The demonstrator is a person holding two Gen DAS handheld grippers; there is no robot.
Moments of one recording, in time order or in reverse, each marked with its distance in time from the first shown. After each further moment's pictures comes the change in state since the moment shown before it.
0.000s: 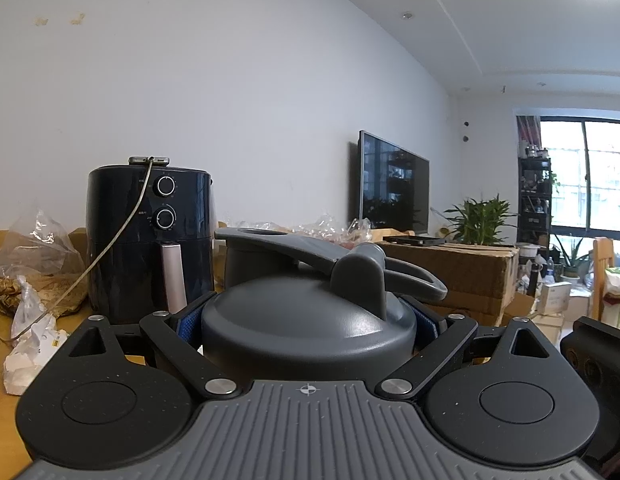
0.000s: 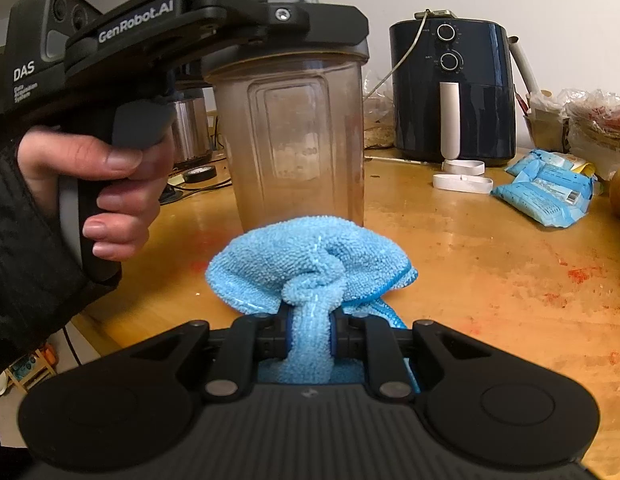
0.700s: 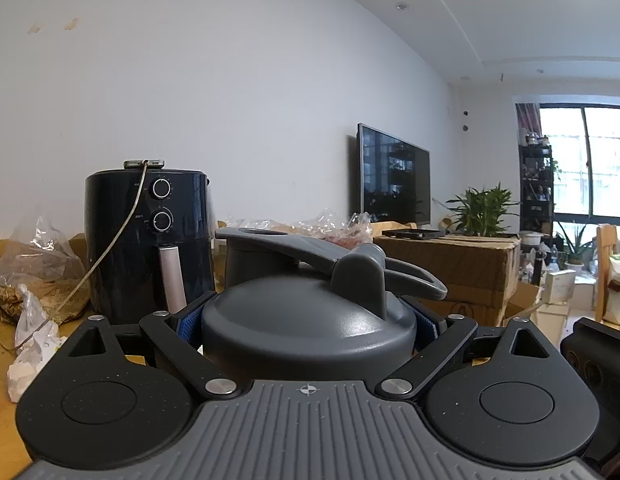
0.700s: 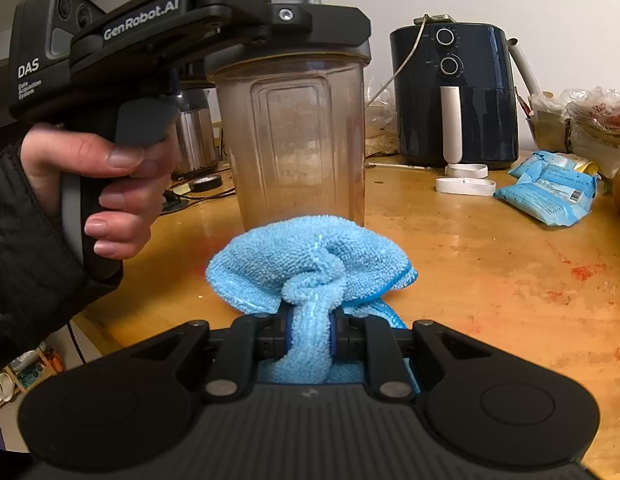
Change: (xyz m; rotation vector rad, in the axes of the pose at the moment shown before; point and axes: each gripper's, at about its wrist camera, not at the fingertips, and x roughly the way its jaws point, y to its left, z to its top) left arm 0.004 -0.011 0.003 0.041 0.016 0.008; right arm -0.002 -0.006 -0.005 0.015 -0.034 0.032
